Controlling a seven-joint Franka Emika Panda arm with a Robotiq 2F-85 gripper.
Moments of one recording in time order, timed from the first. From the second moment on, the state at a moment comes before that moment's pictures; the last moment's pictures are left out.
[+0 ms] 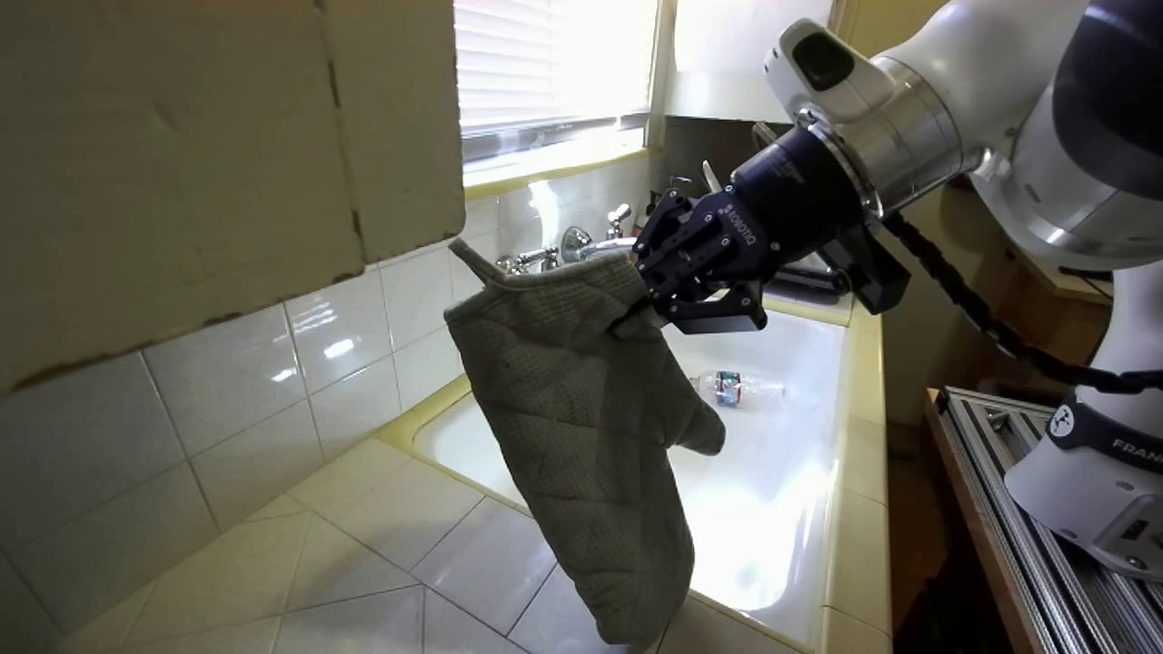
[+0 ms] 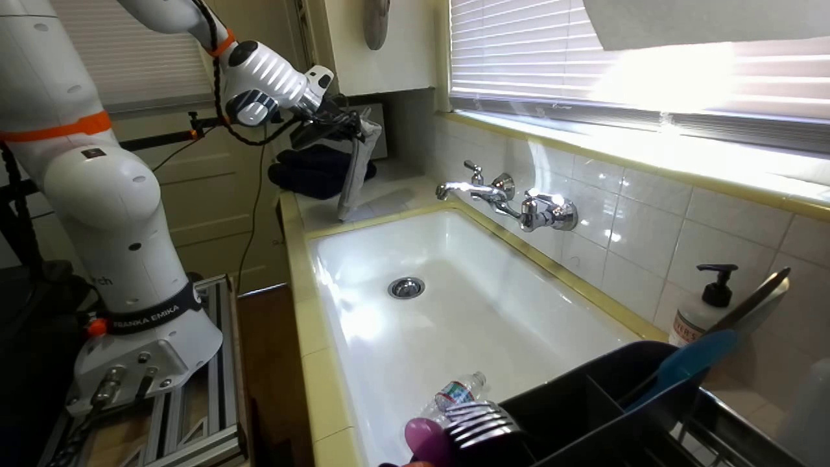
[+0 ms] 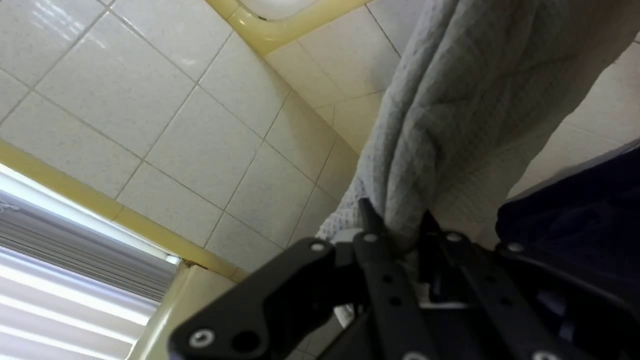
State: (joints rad) arm 0.40 -0.10 0.44 -2.57 1.13 3.51 -1.31
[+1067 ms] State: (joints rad) arm 0.38 -0.30 0.46 -2.58 1.29 3.60 -1.69
